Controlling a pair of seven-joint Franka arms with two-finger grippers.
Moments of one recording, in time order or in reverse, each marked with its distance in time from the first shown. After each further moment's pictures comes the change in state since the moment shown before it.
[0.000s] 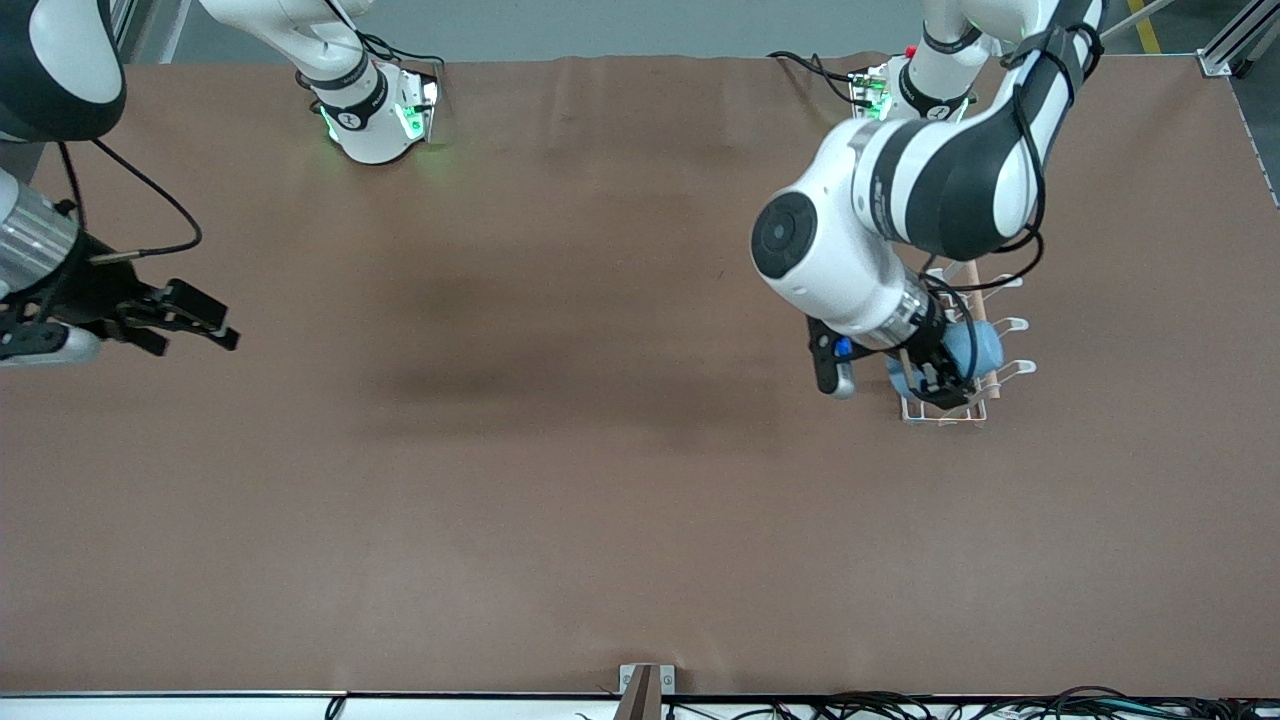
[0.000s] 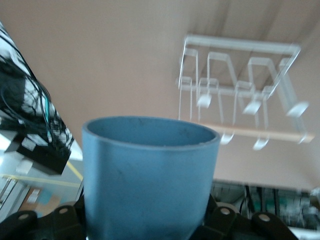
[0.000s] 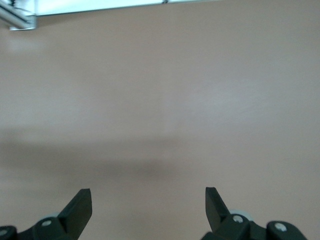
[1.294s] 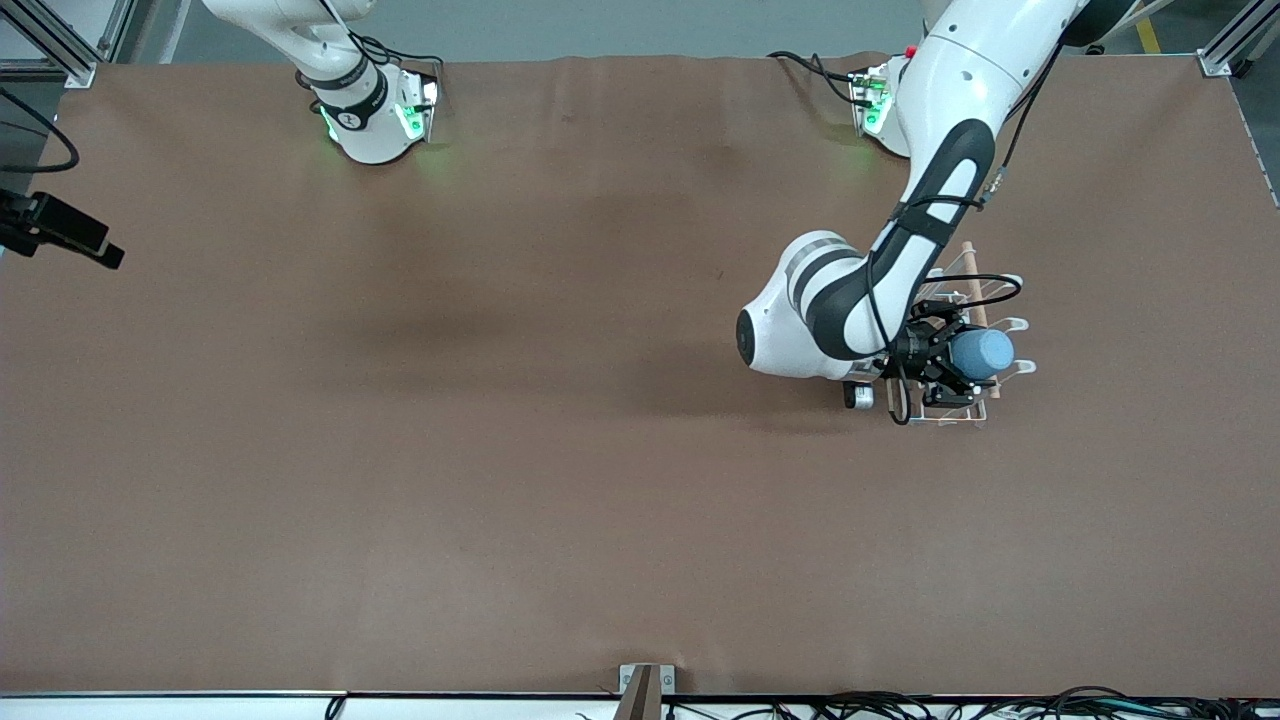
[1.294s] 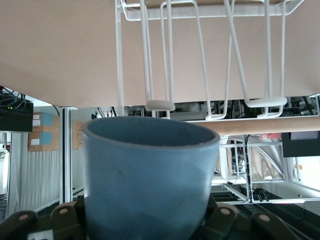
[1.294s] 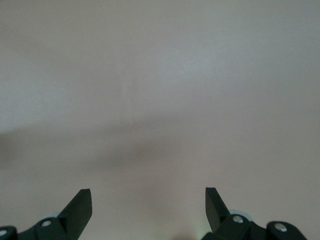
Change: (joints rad) left arm 0.001 0.170 -0.002 -0.259 0.268 -0.145 -0.150; right arm -0.078 -0.024 0.005 0.241 -0.079 -0.445 0.138
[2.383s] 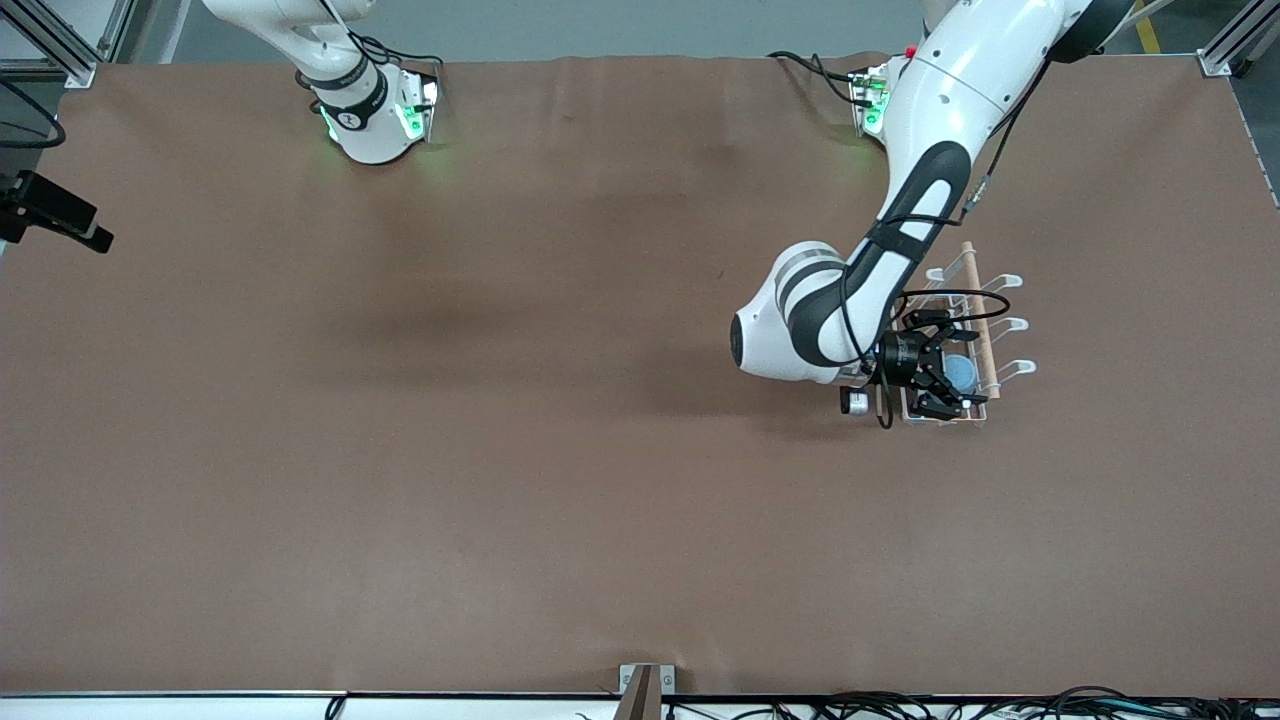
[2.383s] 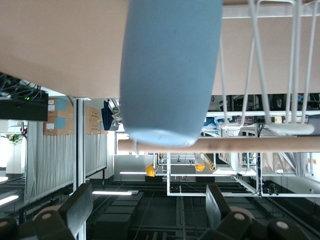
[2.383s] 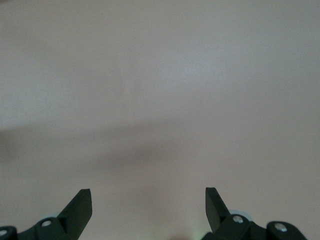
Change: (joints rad) left arm -0.014 0.040 -0.007 0.012 0.076 -0.001 -0.062; right arm 0.000 -0.010 0.000 0.014 0.000 -0.004 -0.032
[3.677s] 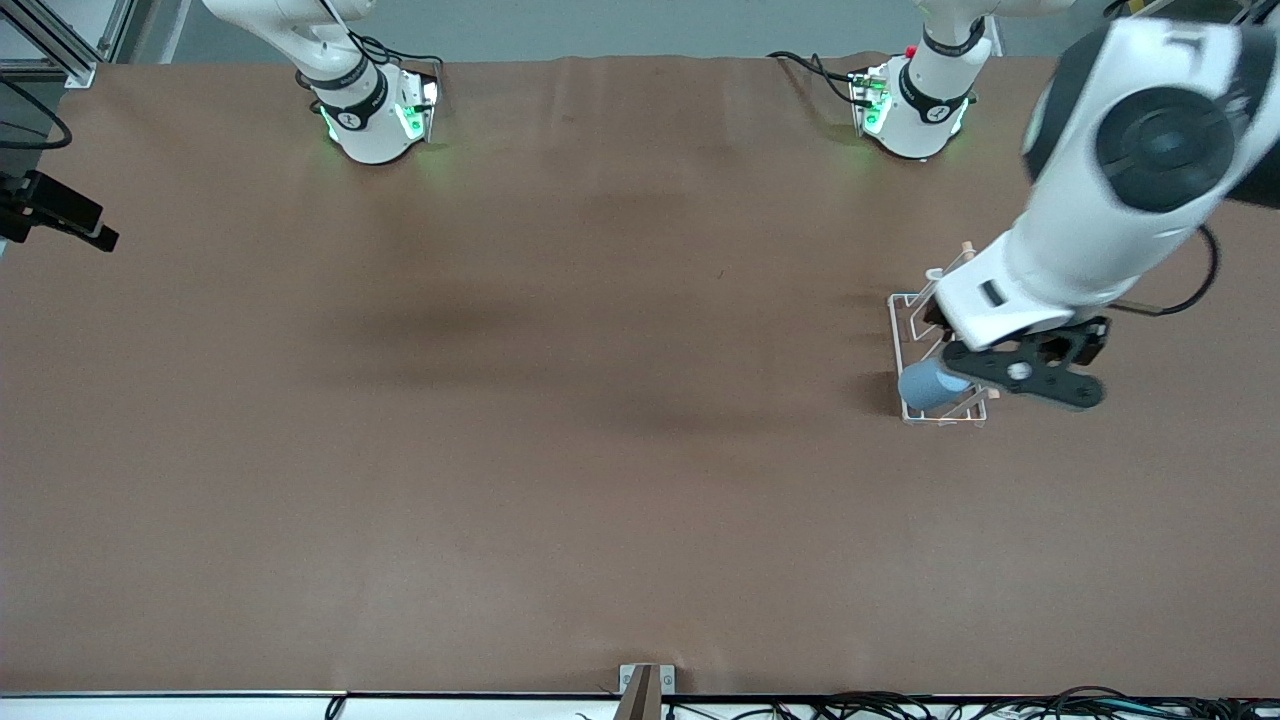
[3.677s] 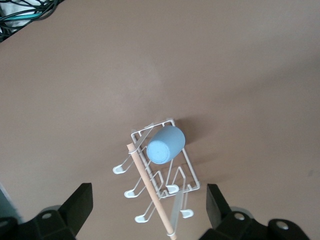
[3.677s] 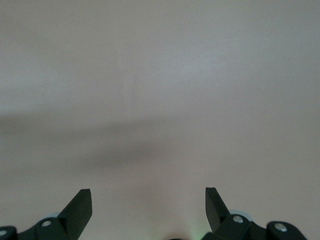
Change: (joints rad) left arm 0.302 -0.325 -0.079 0.444 -0.900 0.205 -0.634; right arm 0.000 0.000 0.003 -0.007 -0.006 -0.008 -0.006
